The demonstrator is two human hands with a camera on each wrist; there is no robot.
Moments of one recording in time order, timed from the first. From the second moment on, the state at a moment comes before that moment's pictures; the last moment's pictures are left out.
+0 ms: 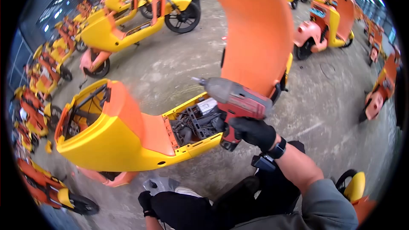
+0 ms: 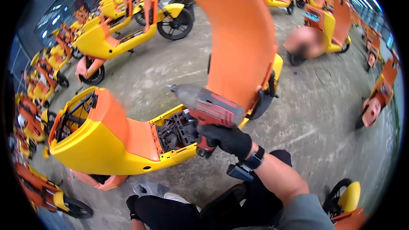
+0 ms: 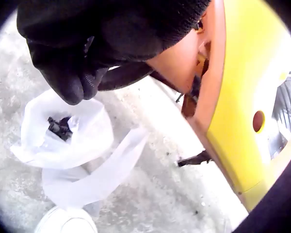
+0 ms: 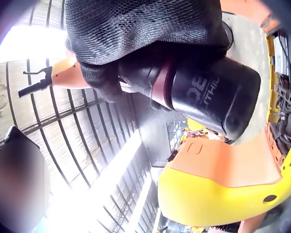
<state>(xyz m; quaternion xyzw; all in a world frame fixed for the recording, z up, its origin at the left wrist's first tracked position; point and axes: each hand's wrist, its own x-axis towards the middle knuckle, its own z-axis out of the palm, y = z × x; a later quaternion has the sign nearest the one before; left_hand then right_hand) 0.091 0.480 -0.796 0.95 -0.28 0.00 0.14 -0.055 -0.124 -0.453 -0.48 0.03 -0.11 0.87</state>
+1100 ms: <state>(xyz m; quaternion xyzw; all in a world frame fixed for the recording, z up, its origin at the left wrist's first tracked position) -0.022 -0.030 -0.412 0.55 -0.32 -0.42 0.65 -0.285 -0.195 -0.458 -0.55 0.15 -0.21 0.80</state>
